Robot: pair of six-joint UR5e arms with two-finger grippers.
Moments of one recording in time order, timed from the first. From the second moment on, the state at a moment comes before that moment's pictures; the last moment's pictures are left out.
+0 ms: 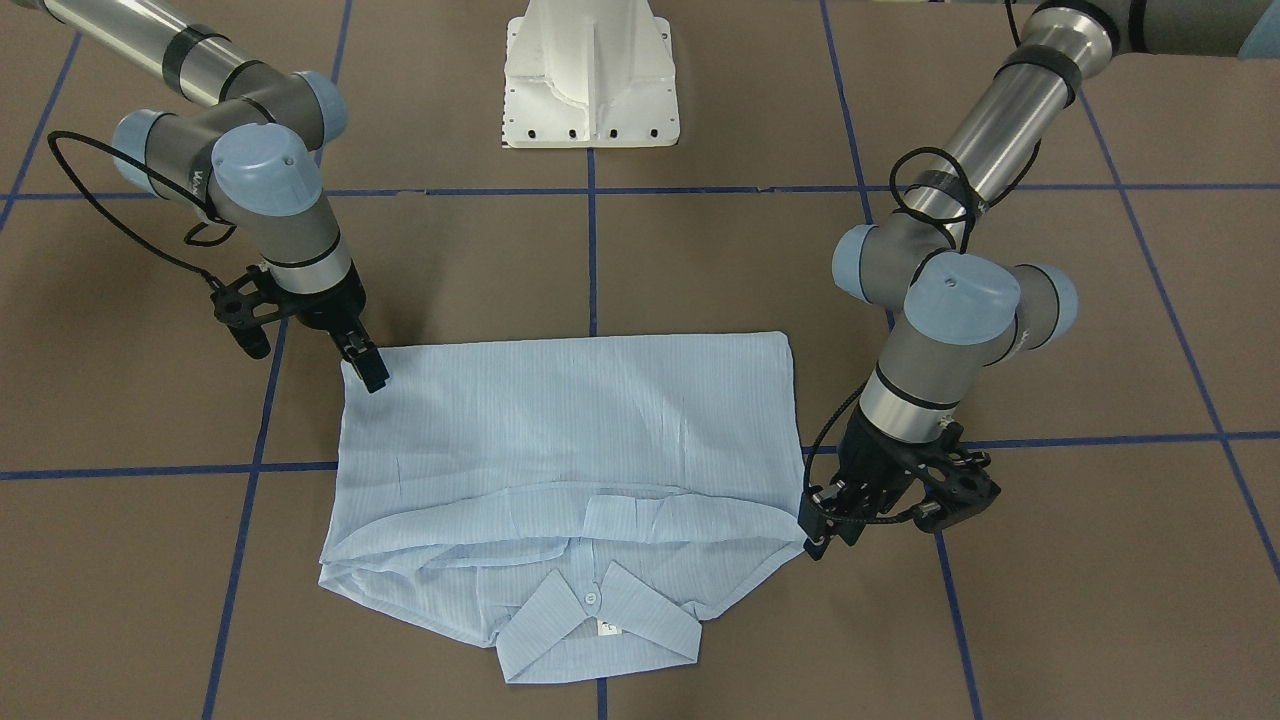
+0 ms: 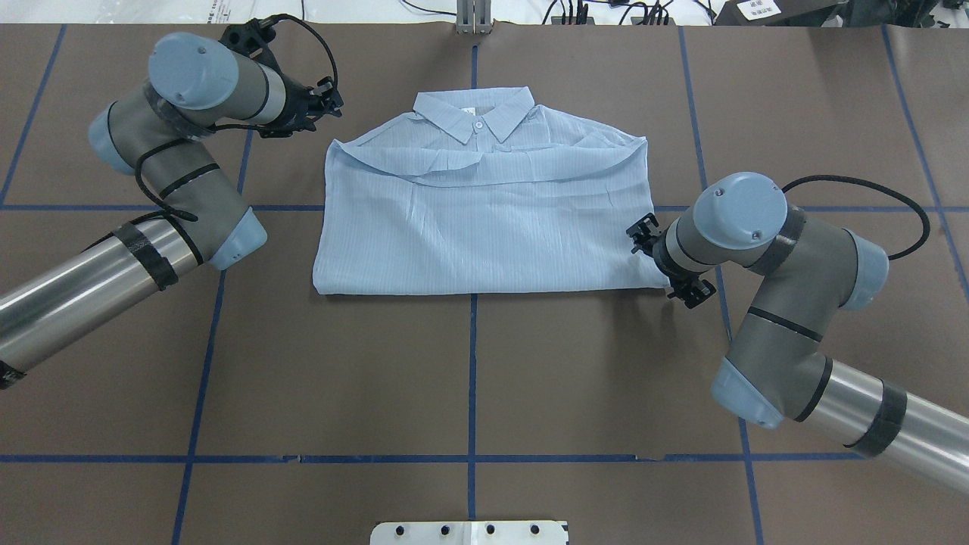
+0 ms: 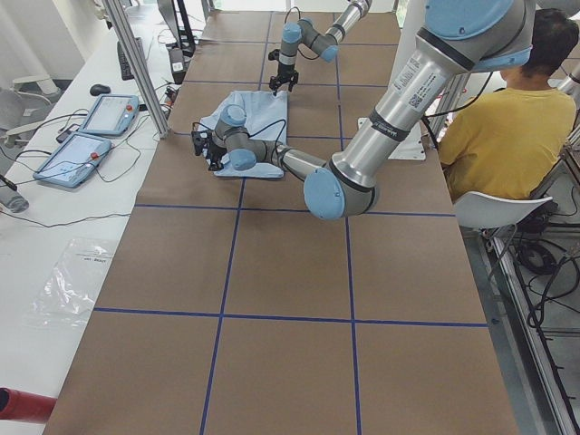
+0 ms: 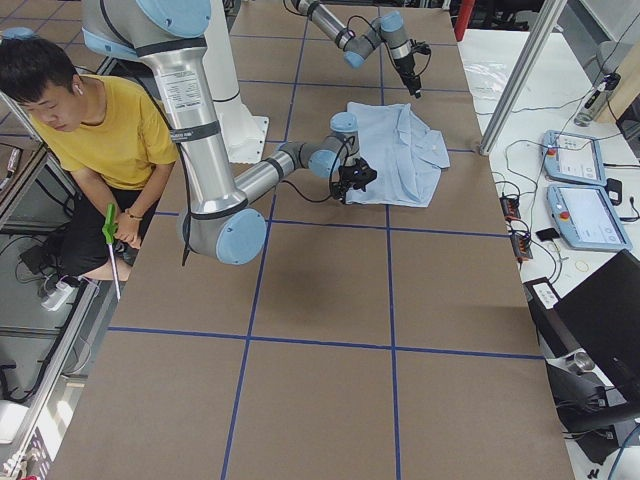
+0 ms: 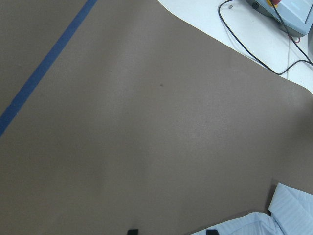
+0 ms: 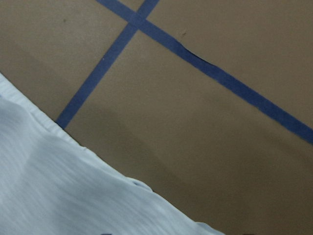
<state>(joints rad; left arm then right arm) -0.85 -2.26 -1.15 -2.35 -1.81 -1.50 0.63 -1.24 1.69 -1.31 1.83 2.06</state>
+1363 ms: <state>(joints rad) -0.85 -2.23 -1.26 -2.34 -1.88 -1.50 0.42 -1.46 2.04 -1.33 1.86 2.12</state>
